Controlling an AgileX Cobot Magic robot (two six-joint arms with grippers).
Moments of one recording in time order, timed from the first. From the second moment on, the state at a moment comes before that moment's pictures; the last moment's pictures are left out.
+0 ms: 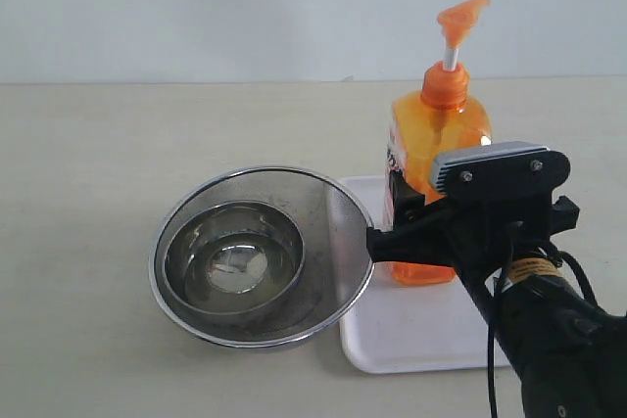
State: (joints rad) left arm 0.06 0.00 0.00 -0.03 0.29 0.05; right arm 0.91 1.76 -0.38 0.73 -1.22 -0.19
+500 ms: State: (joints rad) left arm 0.06 0.00 0.00 -0.03 0.29 0.05; right arm 0.91 1.76 -0.38 0.72 -1.22 -0.20
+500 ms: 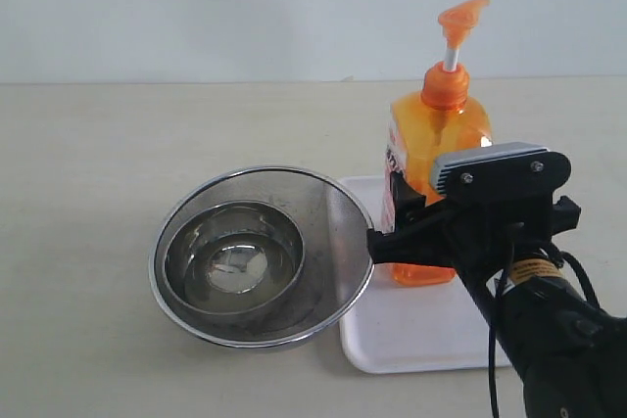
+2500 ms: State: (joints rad) left arm 0.06 0.00 0.00 -0.03 0.29 0.05; right arm 0.91 1.09 -0.07 0.38 -0.84 0.22
